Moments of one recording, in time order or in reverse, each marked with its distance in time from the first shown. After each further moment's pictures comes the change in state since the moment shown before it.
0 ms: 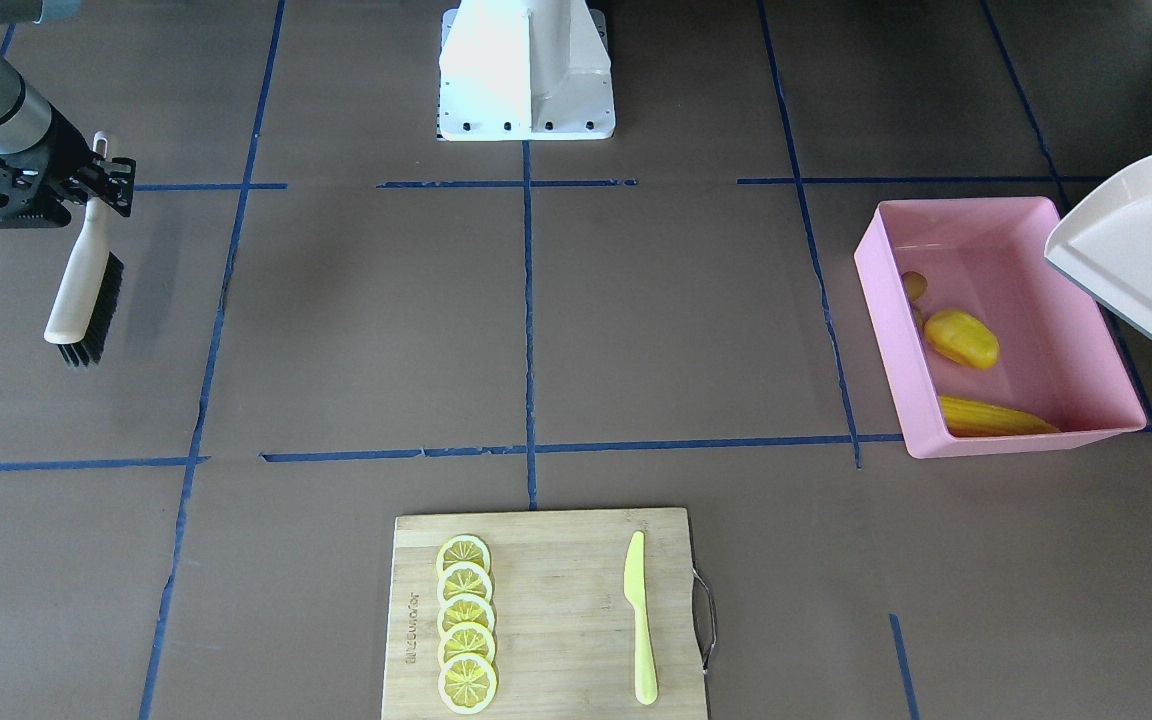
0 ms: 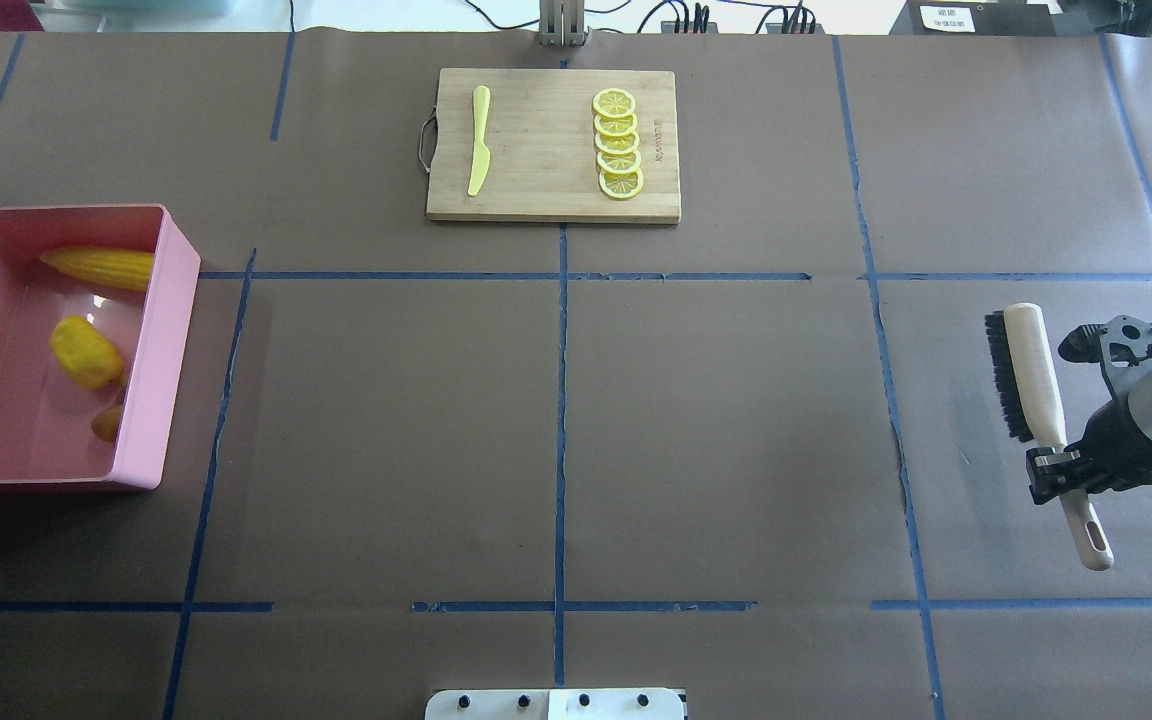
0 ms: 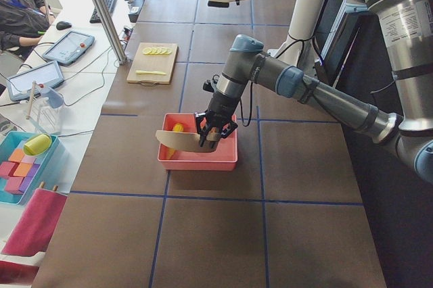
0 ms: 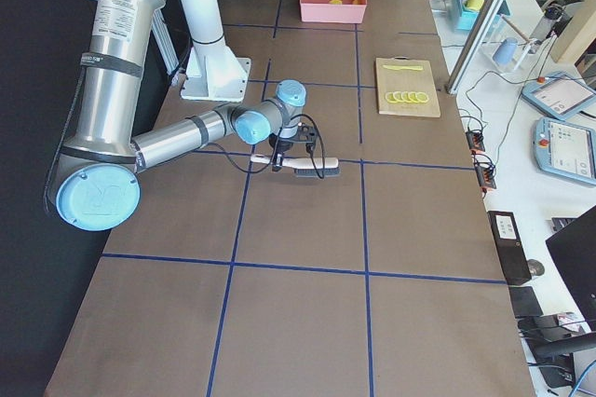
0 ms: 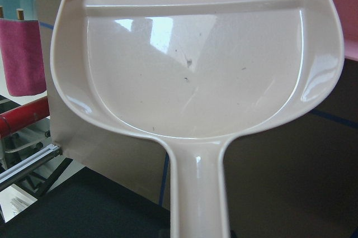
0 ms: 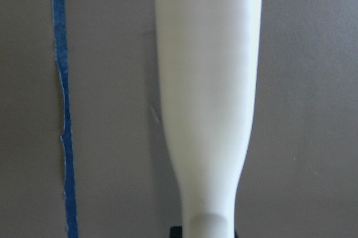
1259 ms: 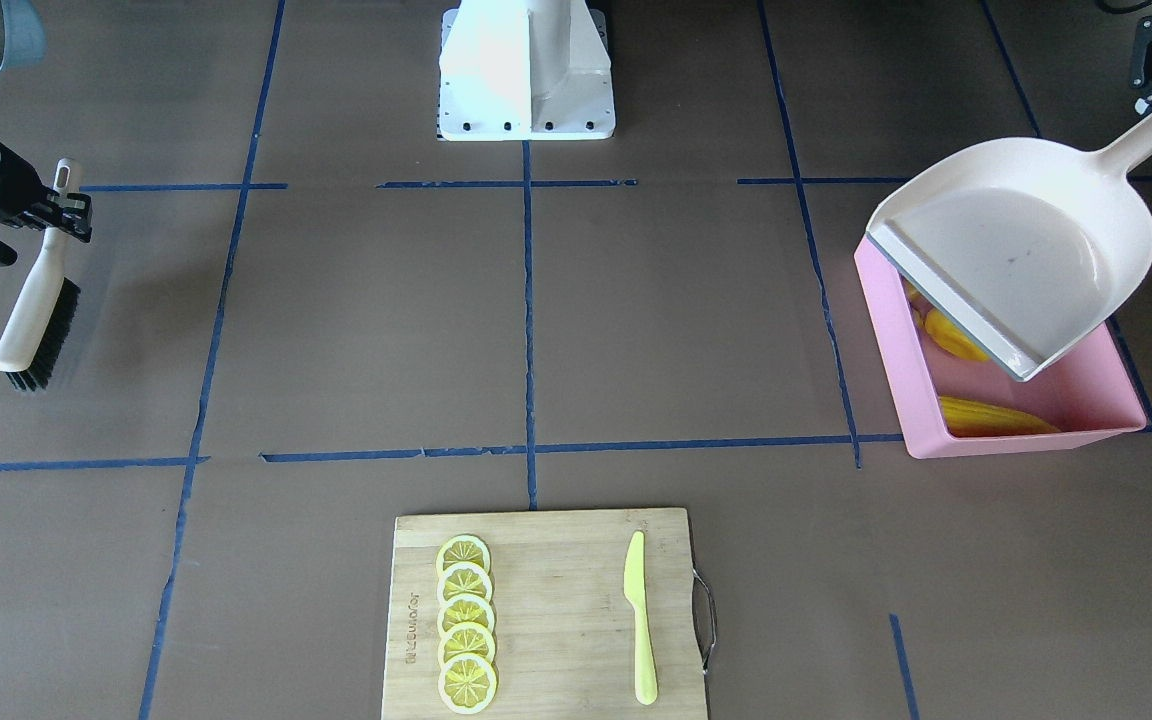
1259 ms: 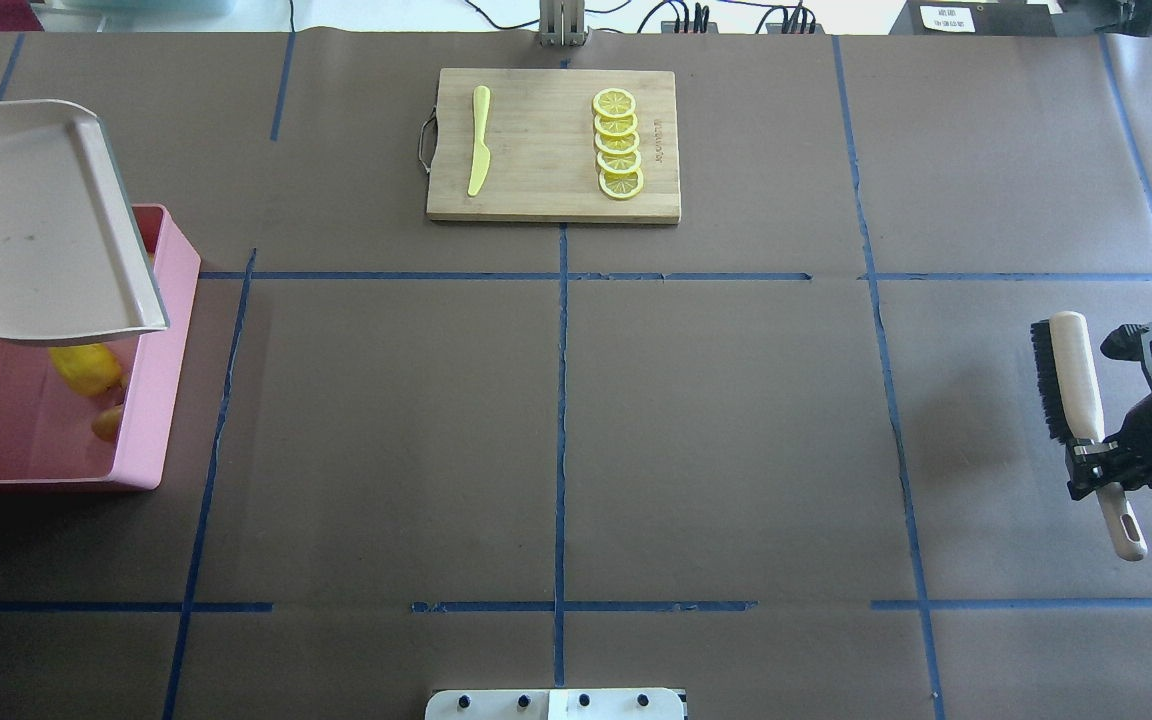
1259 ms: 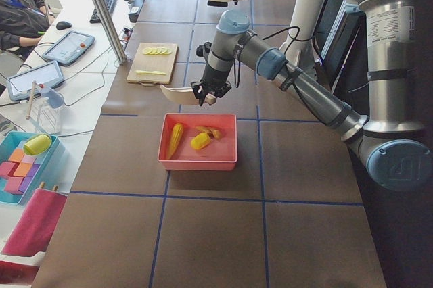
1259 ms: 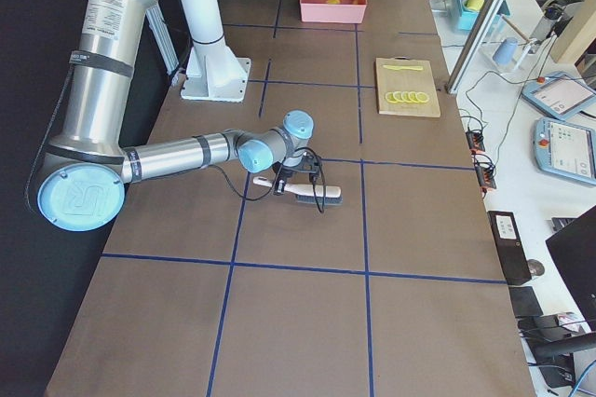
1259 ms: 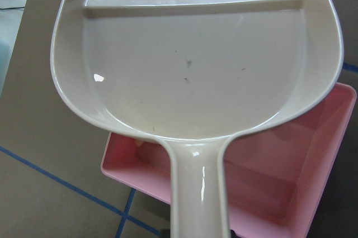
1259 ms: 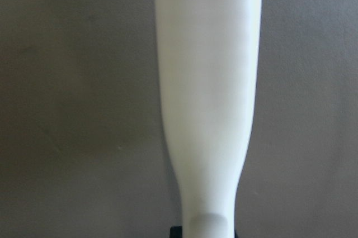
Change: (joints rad) left arm 0.048 -0.217 0.000 0.039 -0.417 -0.277; right arm 0.084 -0.010 -0.149 0.049 0.086 -0.043
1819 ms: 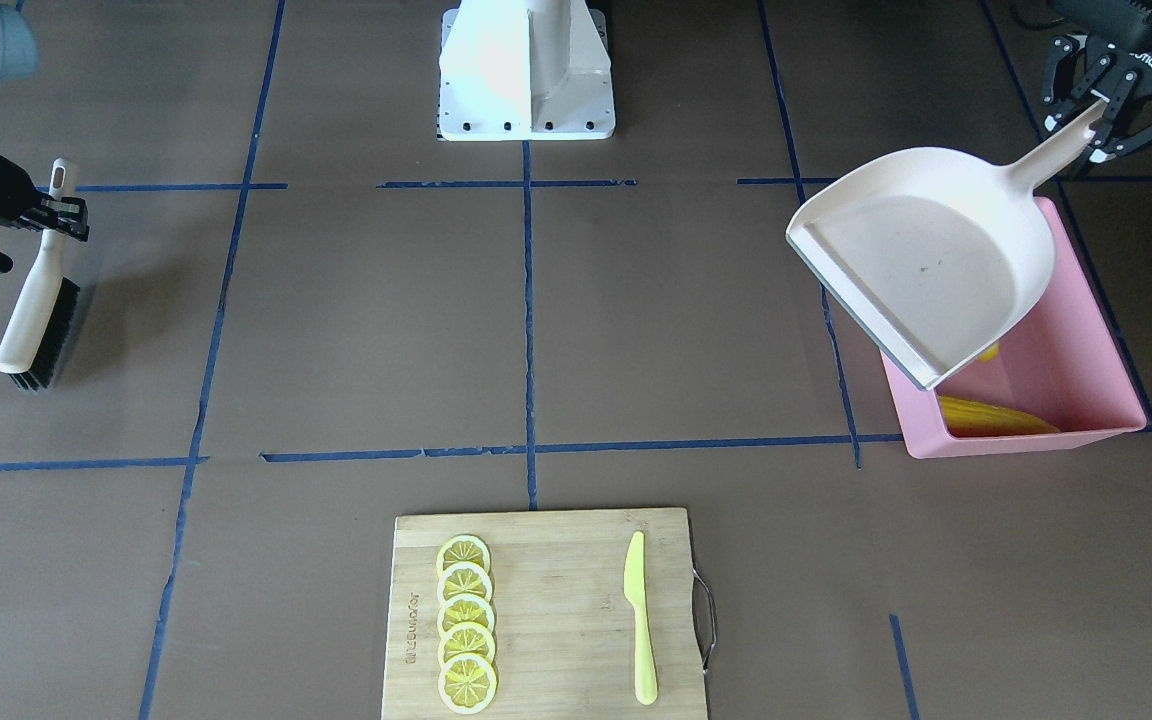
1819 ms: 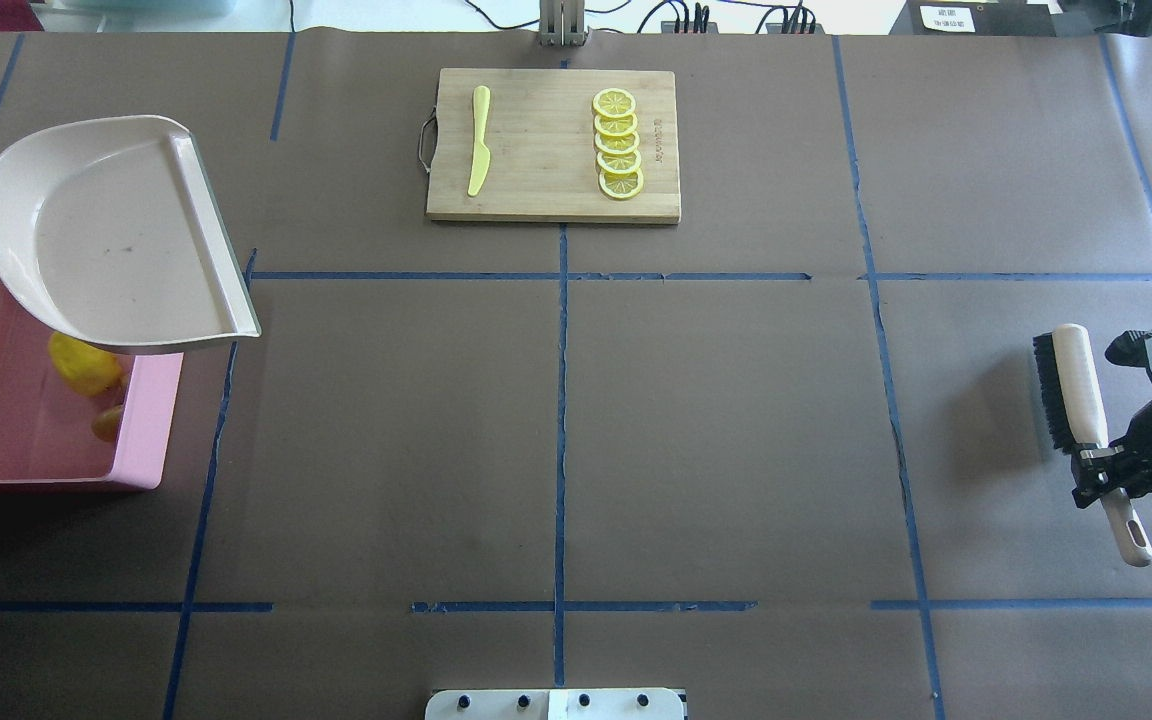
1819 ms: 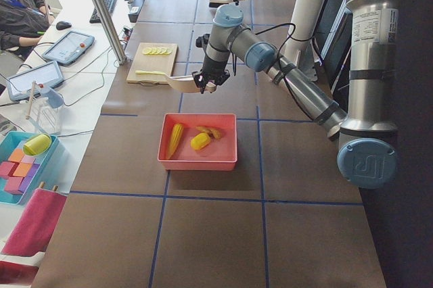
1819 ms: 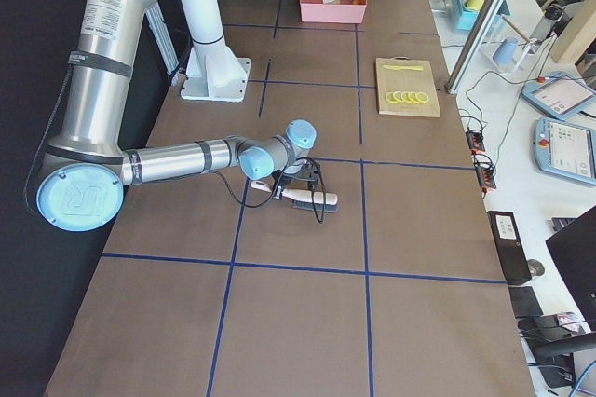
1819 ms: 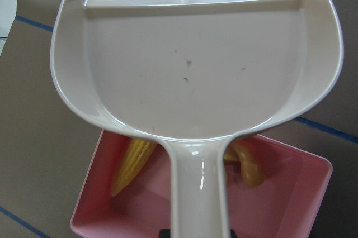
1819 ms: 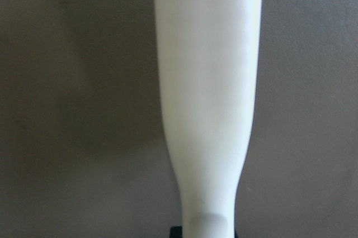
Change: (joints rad) left arm 0.115 -0.073 0.005 0.002 0.003 -0.123; right arm 0.017 0.005 -0.038 0.000 0.054 -0.022
